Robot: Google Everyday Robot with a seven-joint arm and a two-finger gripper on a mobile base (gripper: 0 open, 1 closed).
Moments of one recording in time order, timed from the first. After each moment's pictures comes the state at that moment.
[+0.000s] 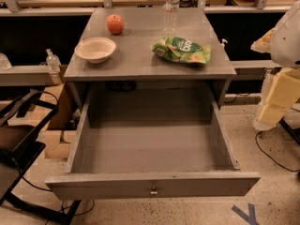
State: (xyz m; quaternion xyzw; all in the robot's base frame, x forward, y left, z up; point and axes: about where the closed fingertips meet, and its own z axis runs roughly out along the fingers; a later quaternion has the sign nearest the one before) arm 0.438 -0.216 0.977 -0.60 0.78 -0.04 0.16
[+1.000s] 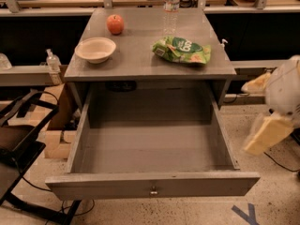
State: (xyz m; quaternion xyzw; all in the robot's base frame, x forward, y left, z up) arm 0.420 -0.215 0.910 -0.60 0.77 0.01 0.21
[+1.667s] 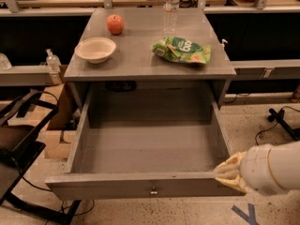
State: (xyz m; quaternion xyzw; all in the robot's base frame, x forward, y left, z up) arm 0.377 -0.193 0.745 -0.56 0.77 0.10 0.28
